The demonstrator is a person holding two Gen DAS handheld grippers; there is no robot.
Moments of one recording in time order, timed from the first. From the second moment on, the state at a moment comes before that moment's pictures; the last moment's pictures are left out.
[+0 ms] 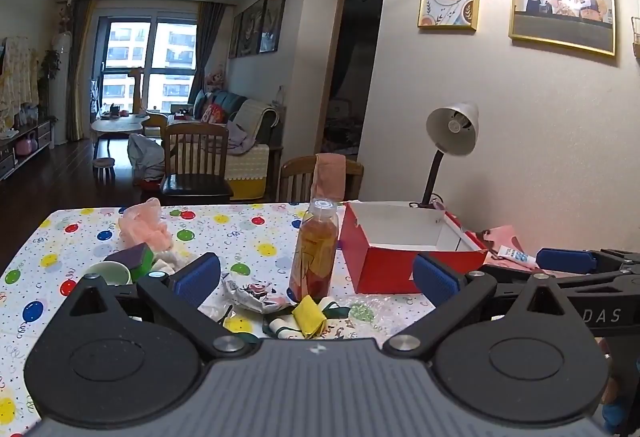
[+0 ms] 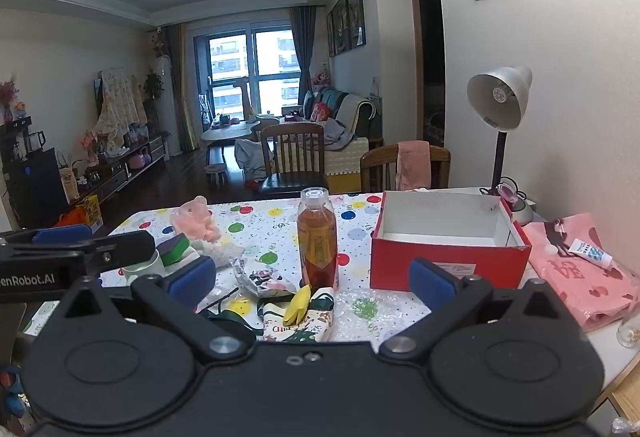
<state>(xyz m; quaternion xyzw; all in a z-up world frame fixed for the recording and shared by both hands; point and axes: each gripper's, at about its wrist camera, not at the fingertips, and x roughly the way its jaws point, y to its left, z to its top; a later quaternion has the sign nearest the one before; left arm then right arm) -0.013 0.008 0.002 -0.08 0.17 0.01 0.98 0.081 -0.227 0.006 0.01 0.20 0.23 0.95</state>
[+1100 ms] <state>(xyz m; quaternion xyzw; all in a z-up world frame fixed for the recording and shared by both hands) -0.022 0.004 0.007 -0.04 0.15 0.02 0.99 0.067 -0.225 0.010 0.01 0.18 0.23 0.96</state>
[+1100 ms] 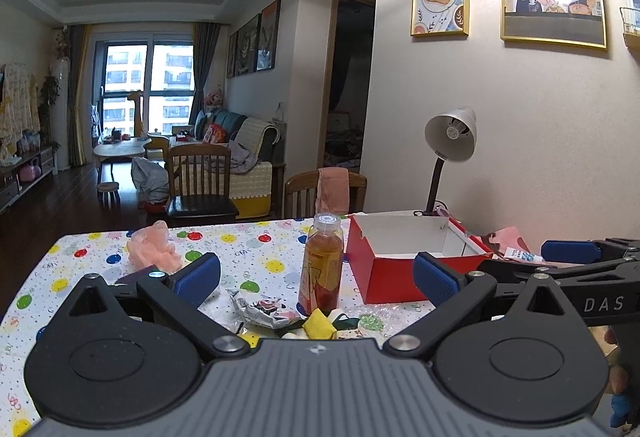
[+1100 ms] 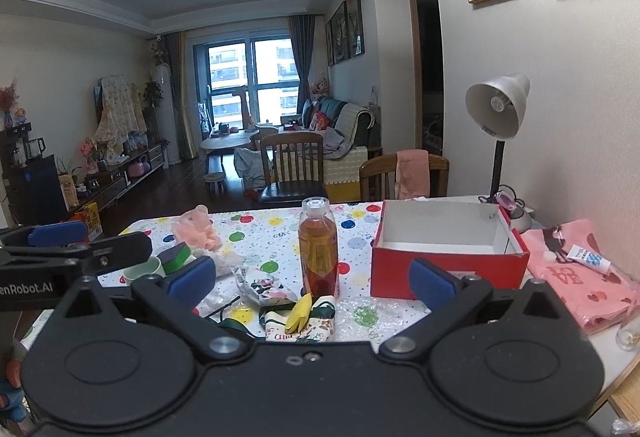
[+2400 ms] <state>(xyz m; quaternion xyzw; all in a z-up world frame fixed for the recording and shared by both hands) -0.020 0.003 0.008 -0.04 0.14 -0.02 0.99 0.066 -0.229 0.011 0.01 0.18 0.21 0.96</state>
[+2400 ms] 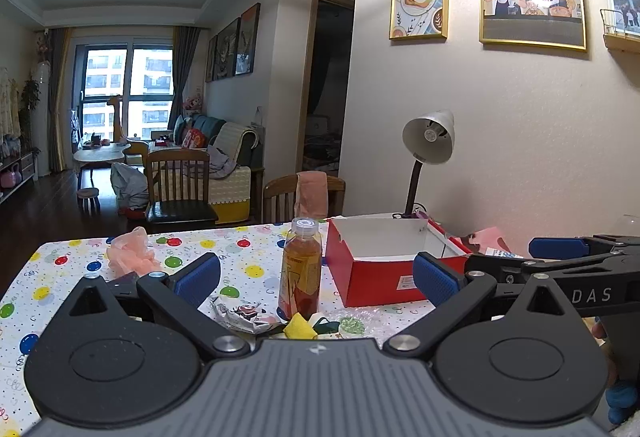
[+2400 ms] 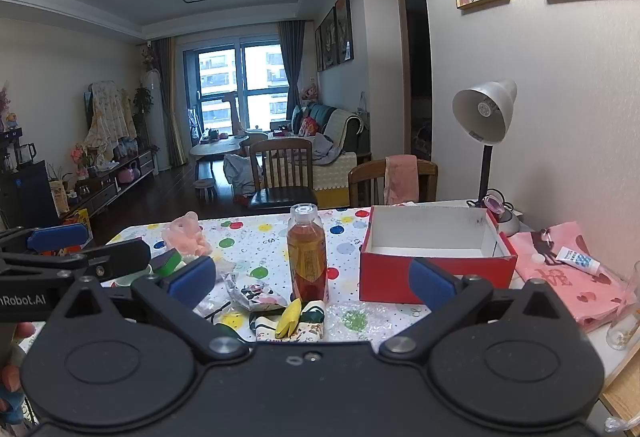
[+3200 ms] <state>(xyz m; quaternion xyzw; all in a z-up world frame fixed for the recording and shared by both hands) 0.047 0.023 -0.039 -0.04 0.23 0.02 0.97 0.132 -0.219 -0.029 -0.02 0.24 0.27 0.93</state>
